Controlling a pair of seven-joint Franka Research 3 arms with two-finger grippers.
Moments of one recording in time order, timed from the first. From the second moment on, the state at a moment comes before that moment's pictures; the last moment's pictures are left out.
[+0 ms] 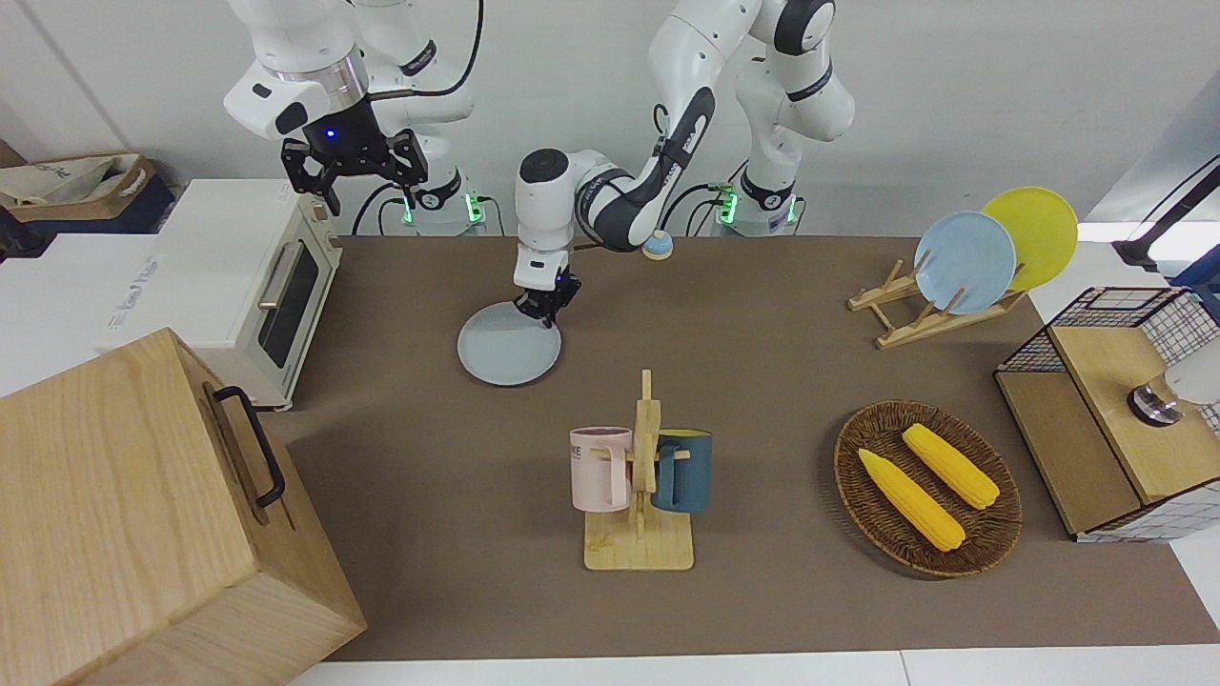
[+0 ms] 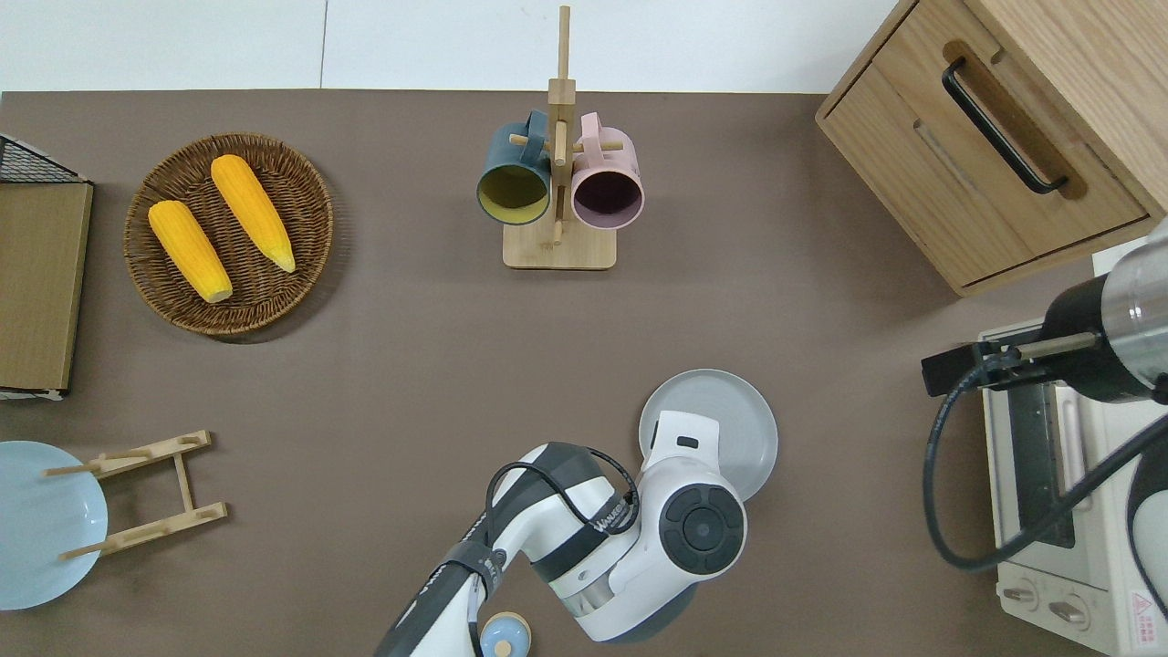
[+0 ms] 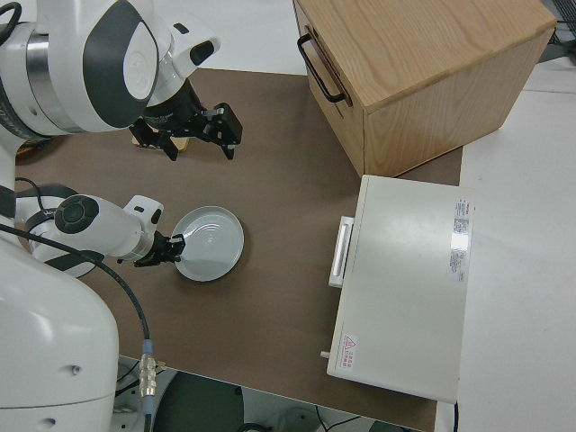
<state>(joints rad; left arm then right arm) -0.77 0.41 -0.17 -1.88 0.09 2.35 -1.52 0.02 -0.01 0.12 -1.47 0.00 1.39 0.03</state>
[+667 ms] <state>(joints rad) -0.77 0.45 -0.15 -1.74 0.09 2.20 -1.48 0.02 -0.01 0.12 -1.47 0.00 1.39 0.03</state>
